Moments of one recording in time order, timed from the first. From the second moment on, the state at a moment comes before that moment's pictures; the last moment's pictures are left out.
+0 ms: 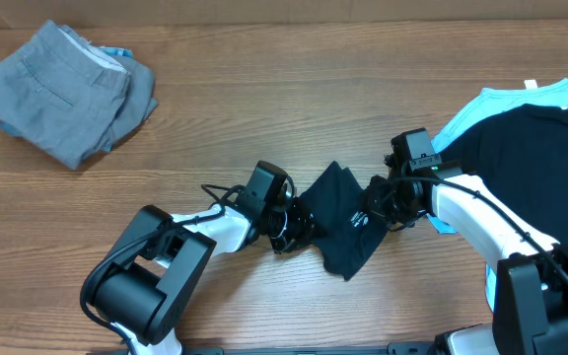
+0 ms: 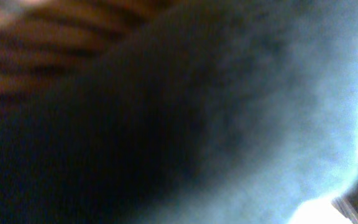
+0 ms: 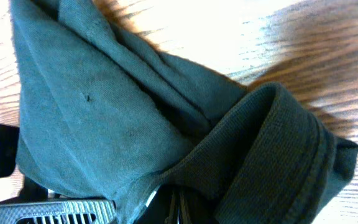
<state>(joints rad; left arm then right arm) -0.56 1.86 0.75 0.08 0.74 -1.21 0.22 1.62 0.91 -0.67 -0.33 0.56</state>
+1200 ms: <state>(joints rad) 0.40 1.71 1.55 -0.37 0.61 -0.28 0.20 1.27 1.08 -0.94 -0.33 0.57</state>
